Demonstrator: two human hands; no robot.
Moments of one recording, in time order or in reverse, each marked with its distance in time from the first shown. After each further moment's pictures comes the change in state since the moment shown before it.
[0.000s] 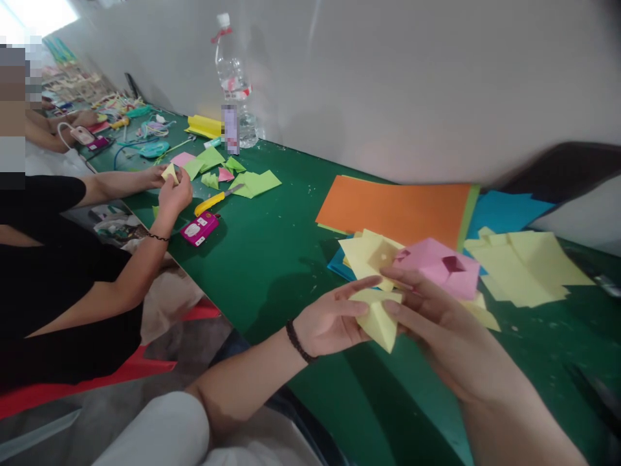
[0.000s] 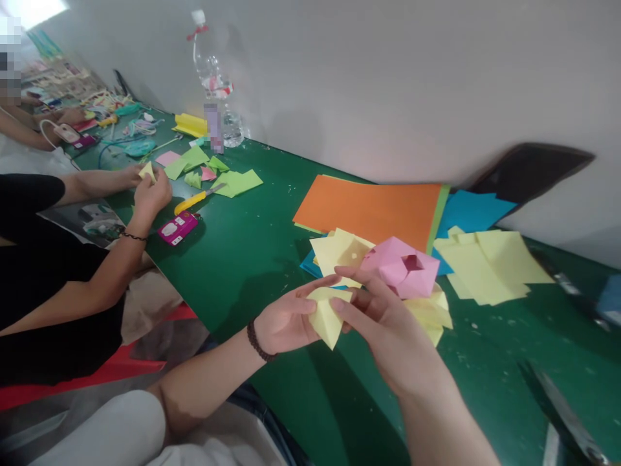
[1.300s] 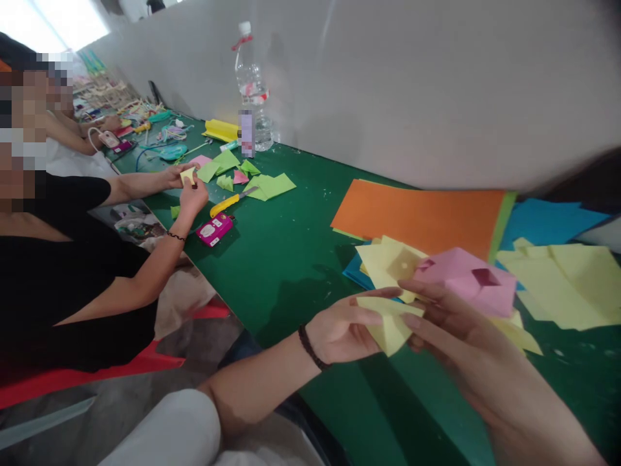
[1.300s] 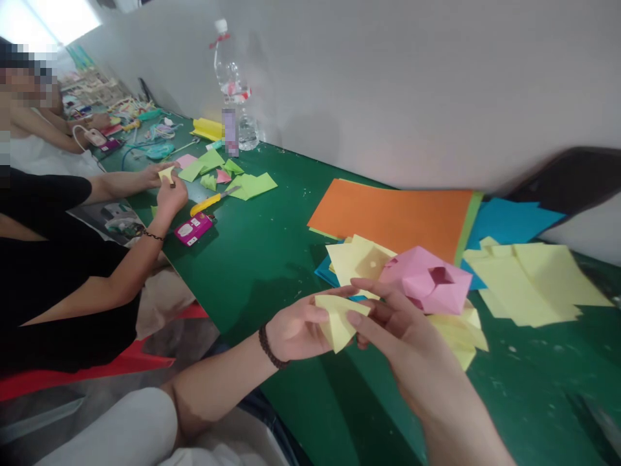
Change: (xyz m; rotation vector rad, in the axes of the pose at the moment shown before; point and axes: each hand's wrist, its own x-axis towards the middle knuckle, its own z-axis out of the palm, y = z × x) left_hand 0.001 -0.001 -0.001 -0.008 -0.018 0.048; right_hand -0.002 -0.006 0.007 0.042 0.038 0.035
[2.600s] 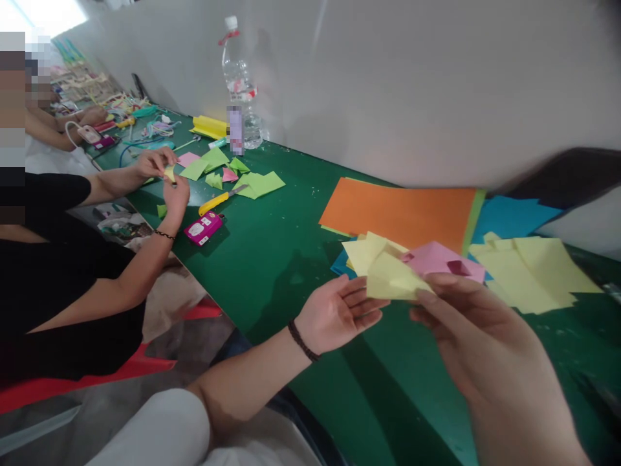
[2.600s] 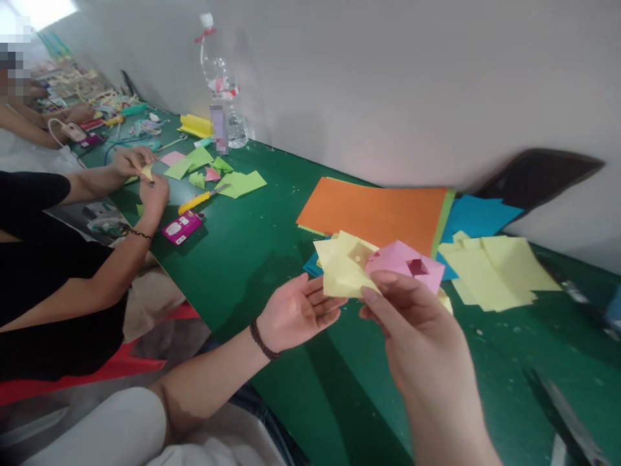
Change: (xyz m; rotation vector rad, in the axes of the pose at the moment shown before) left_hand 0.004 0.004 -0.002 -0.238 0.264 -0.020; right_hand 0.002 0.000 -0.005 0.255 0.327 -0.117
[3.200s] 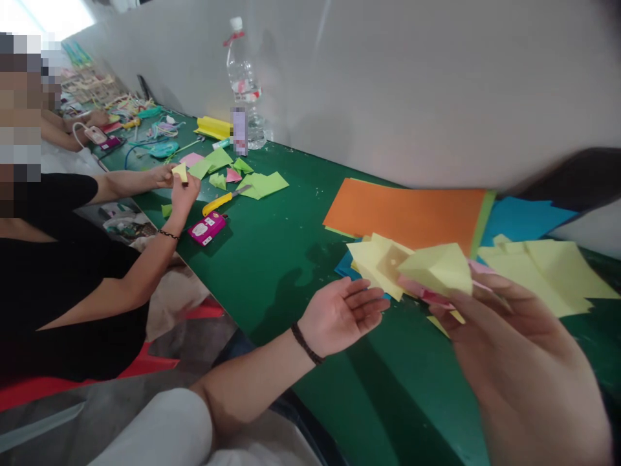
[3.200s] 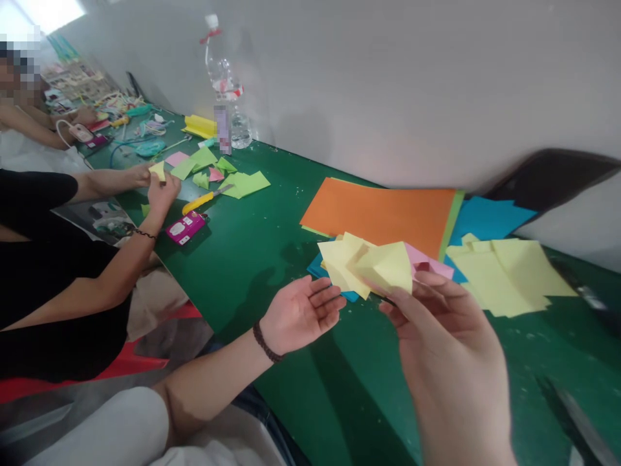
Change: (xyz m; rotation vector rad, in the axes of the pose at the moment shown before) left_hand -0.004 0.001 0.007 -0.015 0.087 0.015; right_hand -0.016 -0.020 0.014 0.089 0.127 -0.082
